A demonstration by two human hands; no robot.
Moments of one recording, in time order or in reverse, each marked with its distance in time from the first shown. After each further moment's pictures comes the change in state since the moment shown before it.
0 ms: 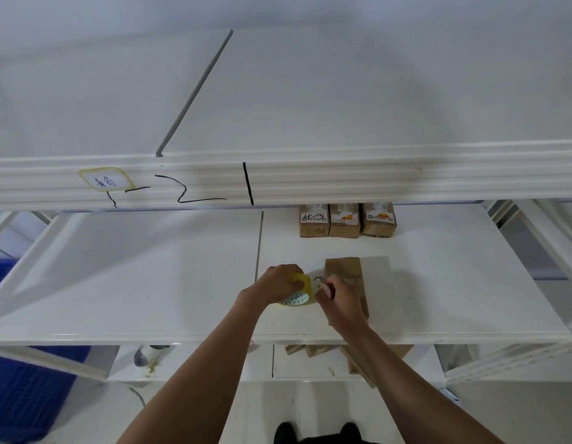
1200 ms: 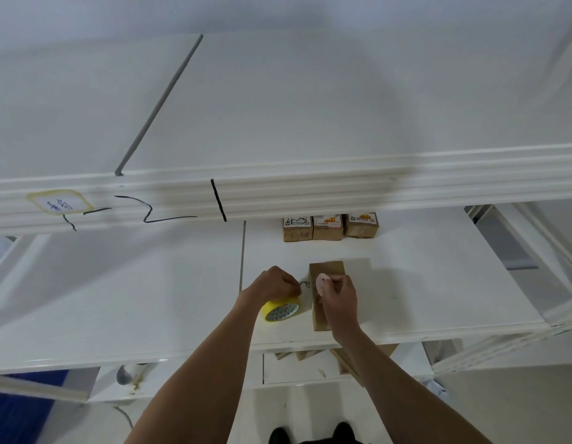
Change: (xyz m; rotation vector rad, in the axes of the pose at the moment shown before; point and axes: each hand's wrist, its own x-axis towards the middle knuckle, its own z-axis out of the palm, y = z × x) left_hand 0.032 0.011 0.007 -0.165 -0.089 -0.142; right_hand 0.018 0.003 -0.003 0.250 0.380 0.360
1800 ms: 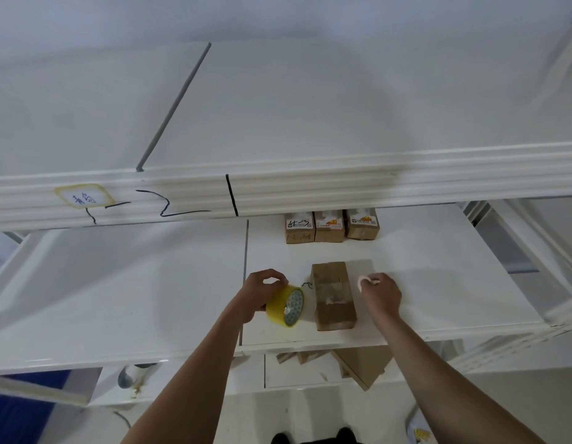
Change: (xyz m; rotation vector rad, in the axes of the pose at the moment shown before) left_hand -0.032 -0.030 -0.004 -0.627 0.120 -0.052; right_hand 0.038 -0.004 -0.063 -0.381 0.148 0.033
